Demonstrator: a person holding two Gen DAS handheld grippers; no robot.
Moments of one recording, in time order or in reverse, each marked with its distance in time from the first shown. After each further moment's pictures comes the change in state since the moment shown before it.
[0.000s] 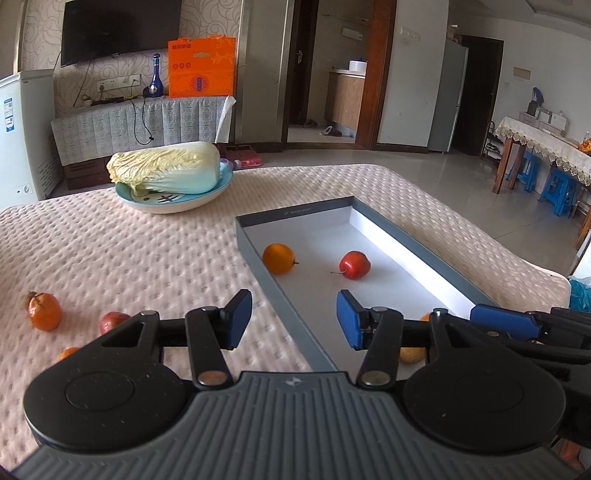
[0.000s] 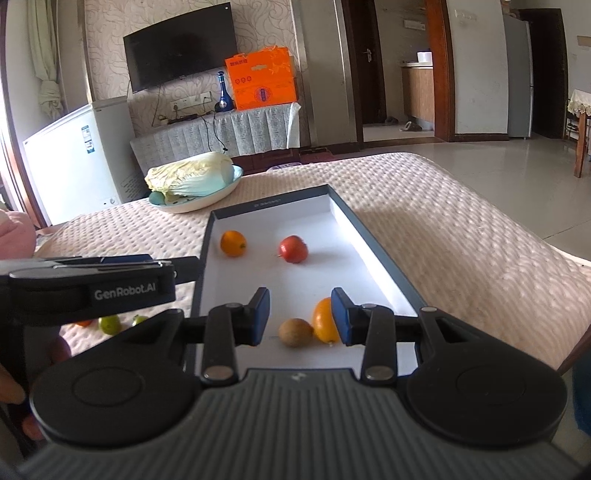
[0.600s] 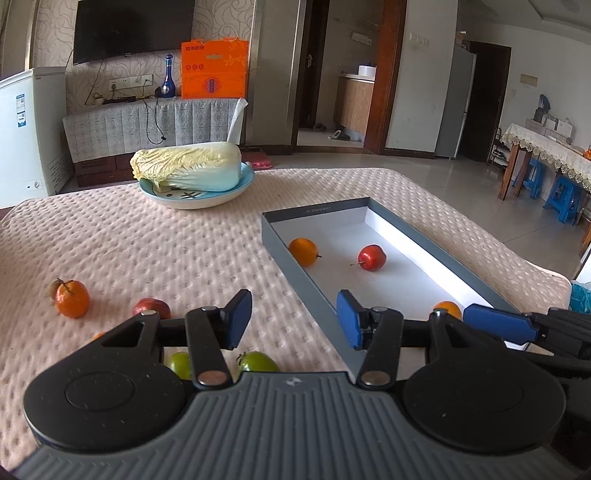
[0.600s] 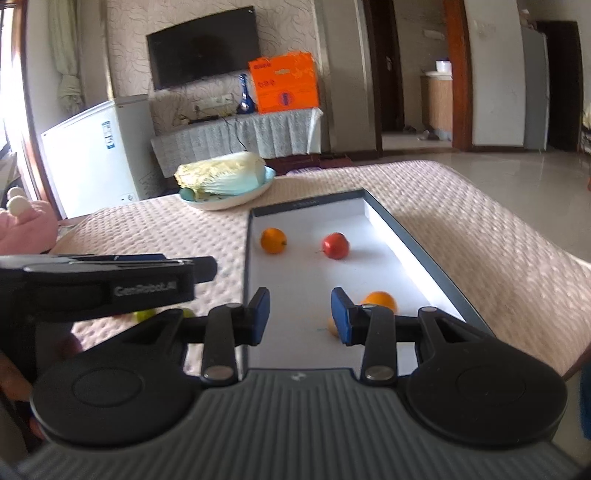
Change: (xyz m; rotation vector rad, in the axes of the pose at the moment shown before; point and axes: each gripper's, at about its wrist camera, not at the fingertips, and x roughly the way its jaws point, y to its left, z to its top) left arm -0.024 0.021 -0.010 -0.017 -0.013 0.024; right arm -0.014 0.033 -0.009 -0.056 -0.034 0.046
